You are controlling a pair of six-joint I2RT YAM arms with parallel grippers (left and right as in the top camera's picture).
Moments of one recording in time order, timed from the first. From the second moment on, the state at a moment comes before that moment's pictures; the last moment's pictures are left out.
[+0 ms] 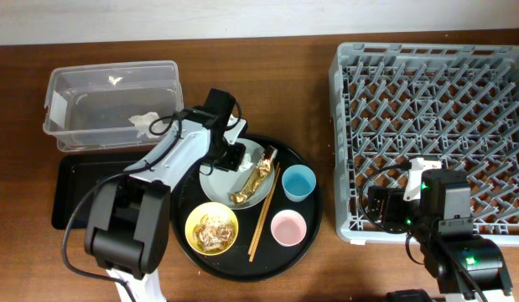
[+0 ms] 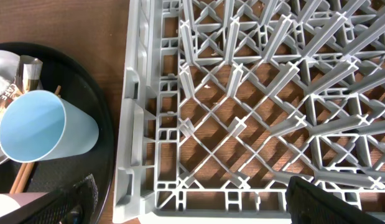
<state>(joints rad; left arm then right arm) -0.35 1.97 1.38 -0.84 0.16 0.01 0.05 0.77 0.80 -0.91 0.01 0.16</state>
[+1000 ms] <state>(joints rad) -0.02 1.80 1.59 -0.94 0.10 0.01 0.05 0.77 0.80 -0.90 0.01 0.16</state>
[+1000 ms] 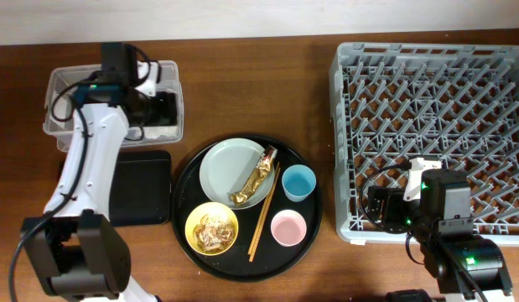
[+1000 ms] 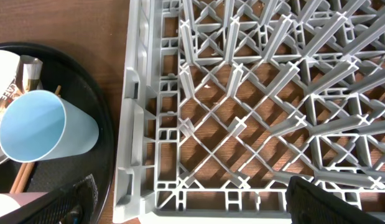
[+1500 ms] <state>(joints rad) -0.33 1.78 1.55 -0.99 0.23 0.00 0.05 0.77 0.80 -0.91 0.01 0.16</state>
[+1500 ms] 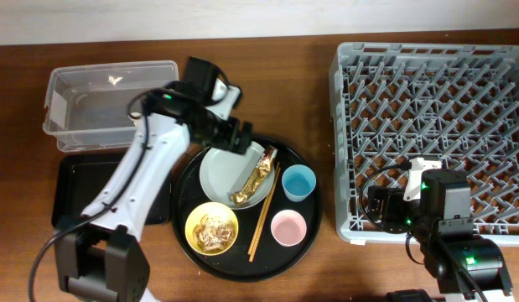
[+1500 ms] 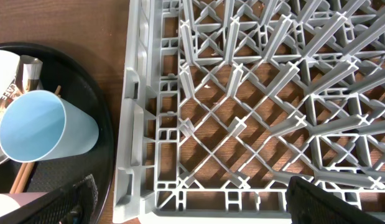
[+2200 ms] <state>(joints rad) -0.49 2.02 1.43 -0.98 0.23 -0.02 0.05 0.77 0.80 -0.91 0.01 0.16</state>
